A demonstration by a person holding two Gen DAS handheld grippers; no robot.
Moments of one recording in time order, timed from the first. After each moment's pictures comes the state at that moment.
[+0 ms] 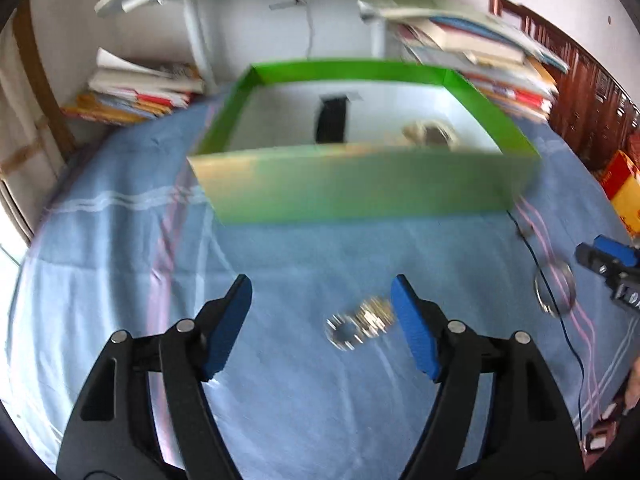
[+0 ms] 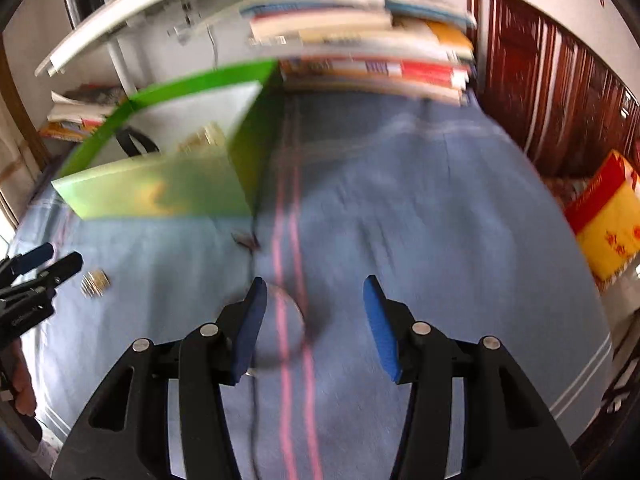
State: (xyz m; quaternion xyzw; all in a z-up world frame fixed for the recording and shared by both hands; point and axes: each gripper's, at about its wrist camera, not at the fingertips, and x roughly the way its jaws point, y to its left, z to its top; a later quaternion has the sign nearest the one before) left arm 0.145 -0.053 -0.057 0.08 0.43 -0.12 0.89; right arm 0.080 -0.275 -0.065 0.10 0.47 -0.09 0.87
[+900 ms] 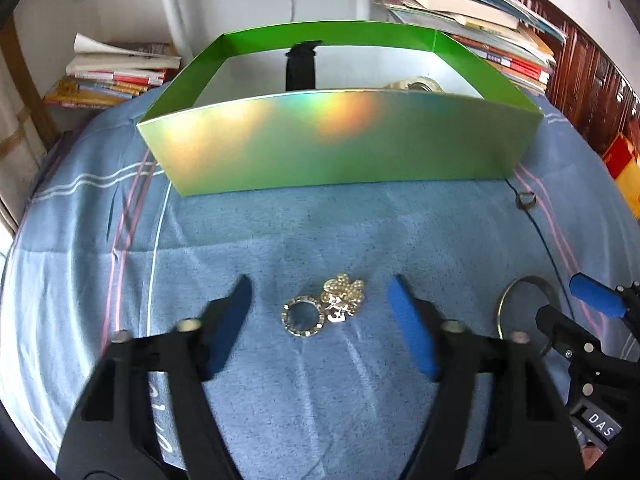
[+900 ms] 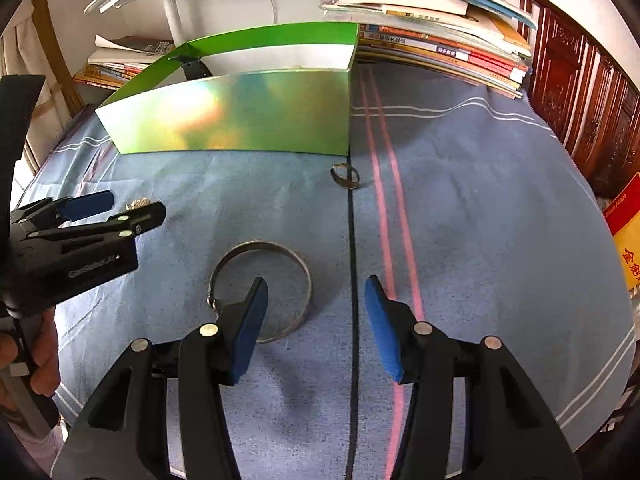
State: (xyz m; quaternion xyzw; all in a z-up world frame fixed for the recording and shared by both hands) left arm 0.147 -0.074 -0.085 0.10 0.45 -0.13 0.88; right arm 0.067 -0.206 -0.075 0.06 0.48 -0.02 0.88
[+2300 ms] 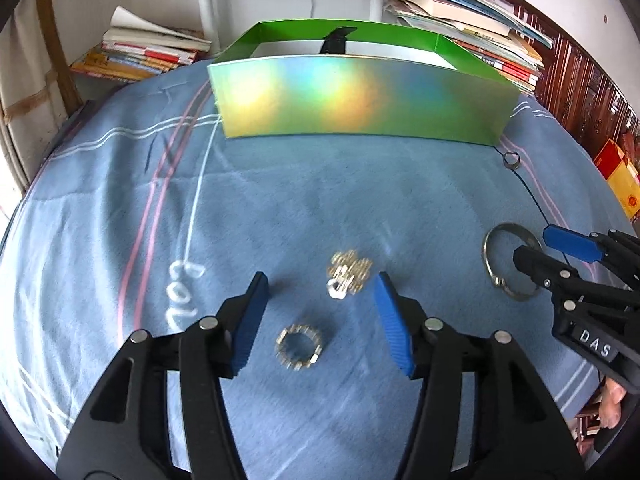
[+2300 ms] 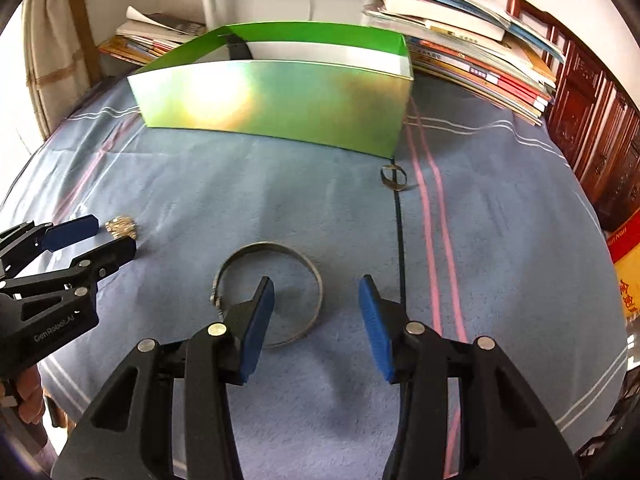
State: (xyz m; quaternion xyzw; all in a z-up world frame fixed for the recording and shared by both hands) left arm 0.095 -0.030 -0.090 0.07 0.44 -0.13 0.88; right arm 0.075 -0.180 -0.076 0.01 0.47 -0.01 0.88
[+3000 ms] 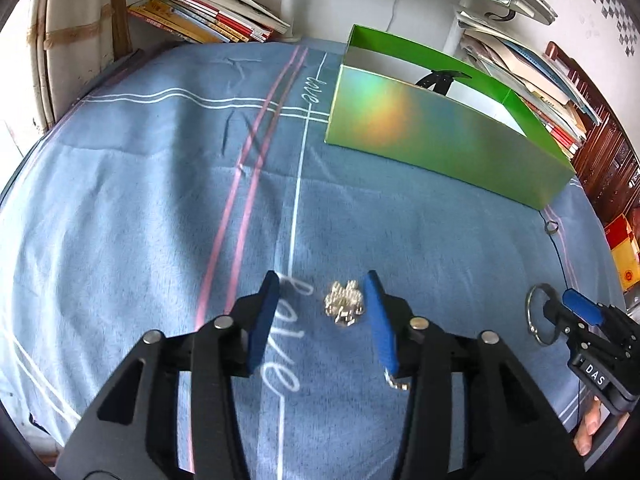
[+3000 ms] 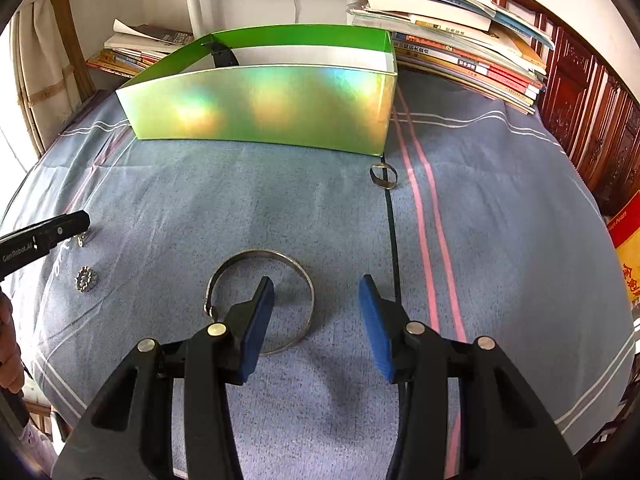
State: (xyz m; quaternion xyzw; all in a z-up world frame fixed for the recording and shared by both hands) left arm 0.120 0.044 -0.084 -0.04 0.46 -0.07 0.88; right arm 0.069 -0.183 -0.076 0.03 0.47 -0.02 0.88
